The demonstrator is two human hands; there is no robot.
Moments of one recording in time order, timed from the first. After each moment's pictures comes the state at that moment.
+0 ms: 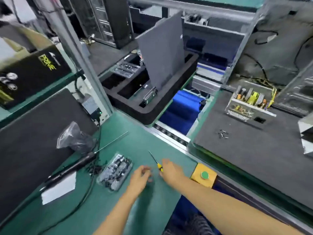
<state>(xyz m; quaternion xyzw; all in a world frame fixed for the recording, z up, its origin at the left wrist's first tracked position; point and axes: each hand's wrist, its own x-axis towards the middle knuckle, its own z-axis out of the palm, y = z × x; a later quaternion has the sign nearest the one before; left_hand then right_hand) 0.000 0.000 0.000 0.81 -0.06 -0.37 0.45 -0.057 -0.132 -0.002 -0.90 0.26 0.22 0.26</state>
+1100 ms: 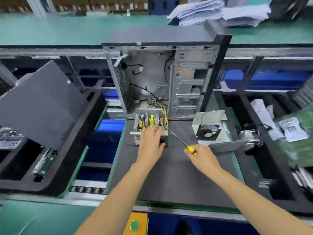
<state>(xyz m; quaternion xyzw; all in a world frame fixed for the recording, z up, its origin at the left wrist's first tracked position) -0.084 -0.384 0.101 0.73 -0.65 -0.02 0.20 -0.283 -0.424 0.110 -0.78 0.55 -0.12 0.28</state>
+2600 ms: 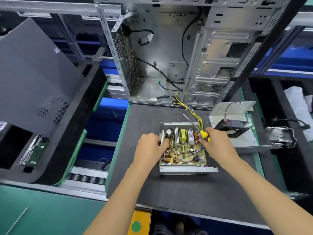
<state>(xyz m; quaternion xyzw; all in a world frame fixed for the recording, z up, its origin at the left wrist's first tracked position) -0.061 -0.390 0.092 0.81 -0.48 -0.26 0.22 -0.255 -0.494 0.082 -0.80 0.55 -0.07 0.20</state>
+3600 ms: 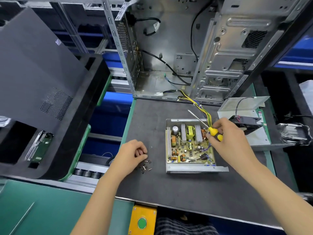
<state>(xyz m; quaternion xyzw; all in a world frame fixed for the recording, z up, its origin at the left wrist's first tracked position) 0.007 -0.335 0.063 0.78 -0.50 -0.33 0.20 -0.254 -0.477 0.110 -0.80 0.53 -0.15 0.22</state>
